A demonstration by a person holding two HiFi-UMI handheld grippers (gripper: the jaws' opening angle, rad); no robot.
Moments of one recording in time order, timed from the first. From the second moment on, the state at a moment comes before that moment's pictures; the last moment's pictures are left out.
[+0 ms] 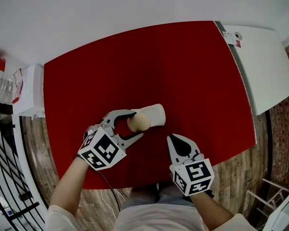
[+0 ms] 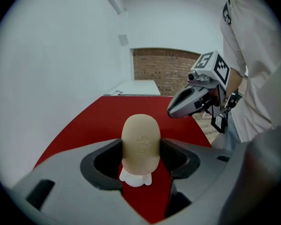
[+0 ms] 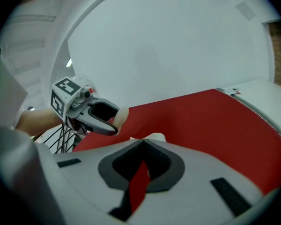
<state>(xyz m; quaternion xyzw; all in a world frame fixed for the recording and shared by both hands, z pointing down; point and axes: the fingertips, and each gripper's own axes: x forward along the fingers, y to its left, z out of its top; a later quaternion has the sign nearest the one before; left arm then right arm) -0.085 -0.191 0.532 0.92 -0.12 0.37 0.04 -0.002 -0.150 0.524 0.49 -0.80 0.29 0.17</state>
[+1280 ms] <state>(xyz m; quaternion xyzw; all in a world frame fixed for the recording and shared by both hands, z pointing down) -0.049 -0.211 0.639 0.90 -0.03 0.44 0.07 0.024 -0.156 0.558 0.50 -0.78 0.33 0.16</state>
